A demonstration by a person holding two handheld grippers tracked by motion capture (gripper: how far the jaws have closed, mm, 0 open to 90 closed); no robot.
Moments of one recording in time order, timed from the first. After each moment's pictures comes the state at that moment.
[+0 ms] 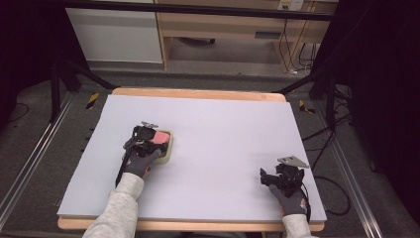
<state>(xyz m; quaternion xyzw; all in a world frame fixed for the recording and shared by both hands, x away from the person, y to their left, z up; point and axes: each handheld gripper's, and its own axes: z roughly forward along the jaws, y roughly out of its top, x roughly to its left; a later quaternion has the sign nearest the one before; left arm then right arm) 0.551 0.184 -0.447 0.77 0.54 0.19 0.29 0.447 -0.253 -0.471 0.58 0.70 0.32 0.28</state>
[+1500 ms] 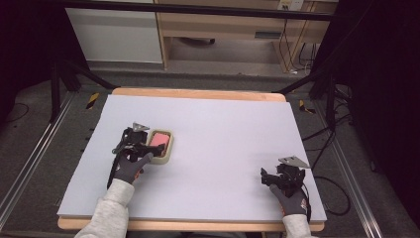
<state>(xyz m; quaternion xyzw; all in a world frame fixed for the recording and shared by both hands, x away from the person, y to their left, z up) 0.523 0.206 -0.427 0.76 0.51 0.19 0.35 0.446 -0.255 -0.471 0.58 0.70 0.32 0.28</state>
